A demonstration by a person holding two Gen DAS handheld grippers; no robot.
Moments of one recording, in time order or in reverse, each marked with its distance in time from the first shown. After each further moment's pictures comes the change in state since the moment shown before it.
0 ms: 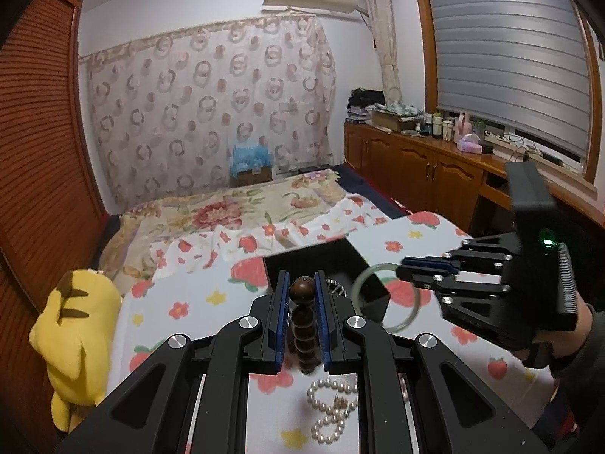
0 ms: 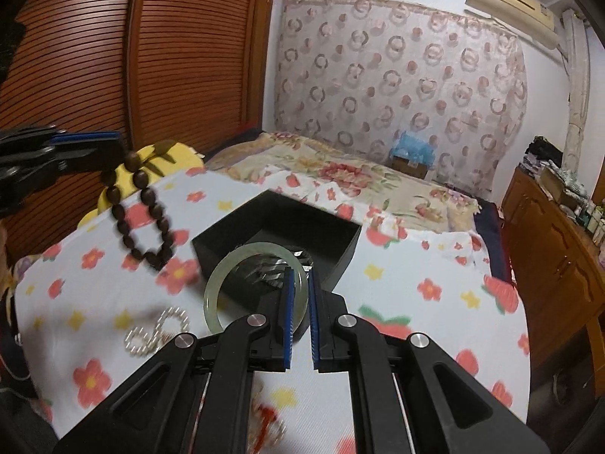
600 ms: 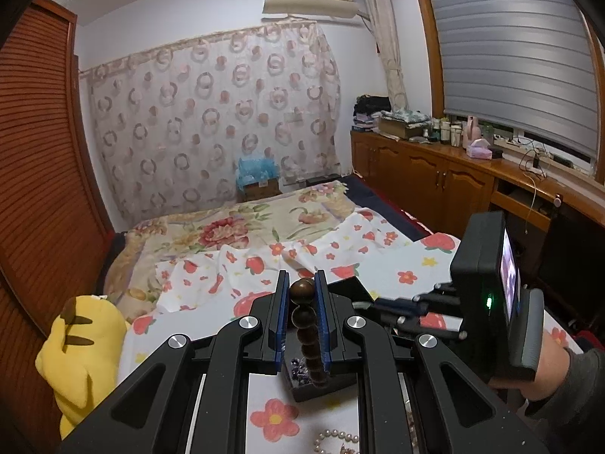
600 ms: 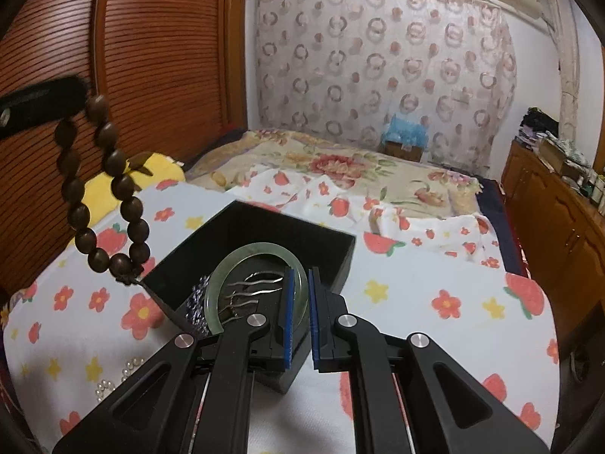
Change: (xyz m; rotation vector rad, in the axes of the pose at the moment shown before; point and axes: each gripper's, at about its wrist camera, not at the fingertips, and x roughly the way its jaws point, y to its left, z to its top) left arm 0.035 -0.005 0.043 0.021 -0.022 0.034; right arm 0.067 -0.019 0.005 0.087 0.047 0.008
